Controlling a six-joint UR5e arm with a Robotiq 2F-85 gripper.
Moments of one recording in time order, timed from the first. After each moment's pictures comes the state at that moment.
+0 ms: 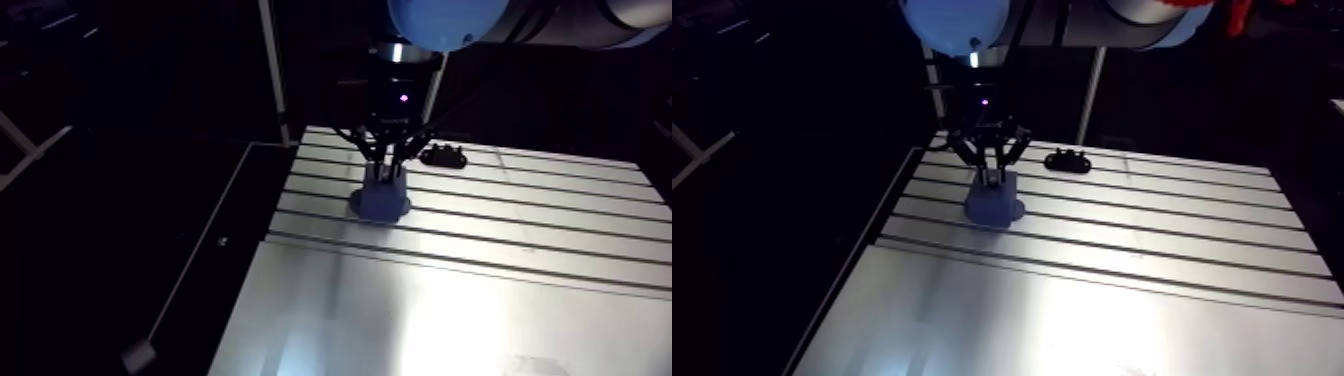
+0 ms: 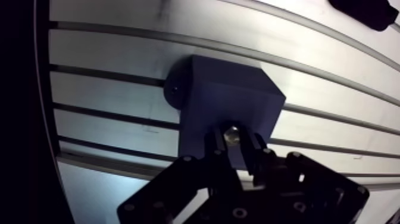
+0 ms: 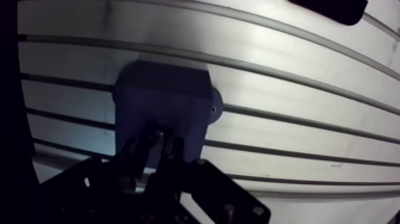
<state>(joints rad) 0.14 -1.20 1.77 -2.00 -1.59 -1.63</state>
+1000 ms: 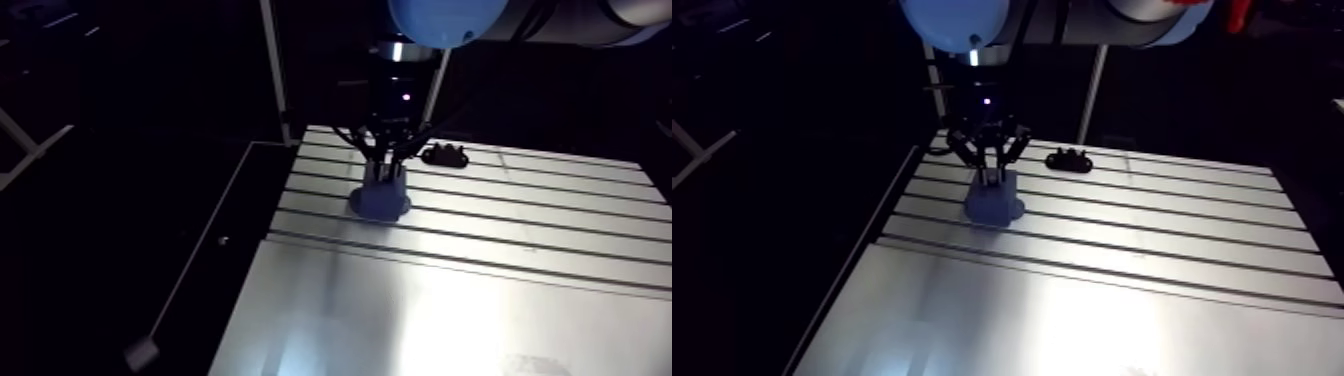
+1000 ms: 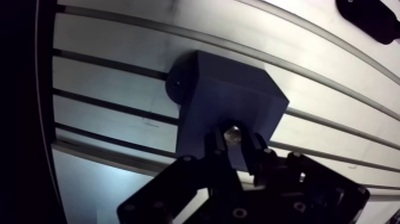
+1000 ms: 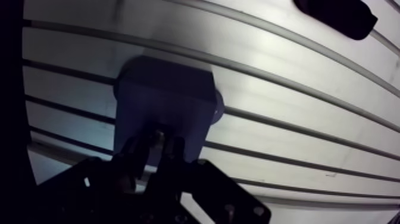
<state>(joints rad) 0.15 -1.19 1.77 -1.99 -1.59 -1.71</state>
